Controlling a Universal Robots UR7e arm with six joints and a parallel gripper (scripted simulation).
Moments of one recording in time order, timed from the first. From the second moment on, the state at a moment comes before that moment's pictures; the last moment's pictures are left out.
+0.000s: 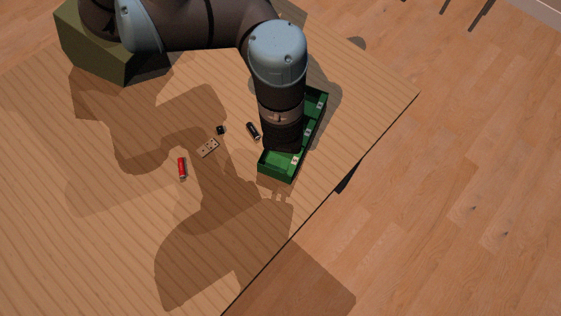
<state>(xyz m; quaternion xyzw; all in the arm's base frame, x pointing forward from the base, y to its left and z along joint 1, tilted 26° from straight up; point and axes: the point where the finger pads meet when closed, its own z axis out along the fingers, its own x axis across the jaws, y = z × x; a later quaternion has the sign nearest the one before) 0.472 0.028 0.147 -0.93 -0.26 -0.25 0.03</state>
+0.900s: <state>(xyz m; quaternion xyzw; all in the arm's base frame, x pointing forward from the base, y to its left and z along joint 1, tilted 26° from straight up) 0.473 0.027 0.147 -0.96 0.13 -0.22 0.11</state>
